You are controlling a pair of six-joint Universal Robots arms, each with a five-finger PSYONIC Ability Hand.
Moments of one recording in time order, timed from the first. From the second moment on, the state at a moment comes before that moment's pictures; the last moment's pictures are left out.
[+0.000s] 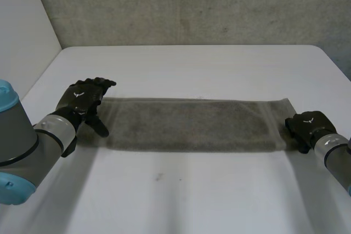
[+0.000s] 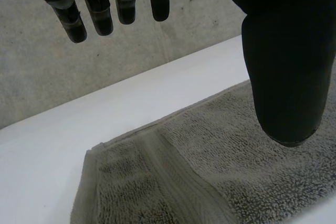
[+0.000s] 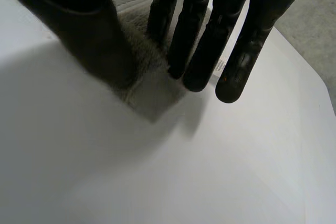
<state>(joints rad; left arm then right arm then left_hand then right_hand) 4.48 -1.87 -1.77 3.41 -1.39 3.25 1.62 -1.07 1.75 -0.21 1.40 2.49 0.17 0.16 0.17 0.17 0.03 1.14 1.15 1.15 1.15 0.97</state>
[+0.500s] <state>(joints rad) 4.49 -1.85 -1.80 3.41 -1.39 3.25 1.35 -1.14 1.54 -0.11 1.45 2.27 0.17 0.16 0.17 0.17 0.03 1.32 1.30 1.33 1.34 1.17</state>
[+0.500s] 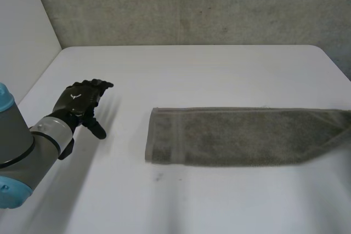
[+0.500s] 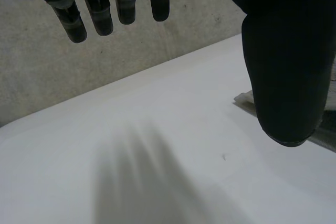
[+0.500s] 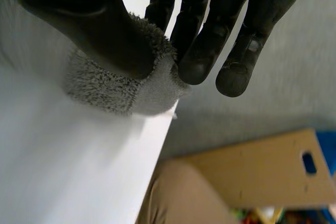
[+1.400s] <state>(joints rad) 4.47 -1.85 -1.82 3.42 -1.39 3.25 2.09 -1.19 1.56 -0.09 1.44 2.75 0.17 0.16 0.17 0.17 0.03 0.23 0.25 0.25 0.26 0.06</state>
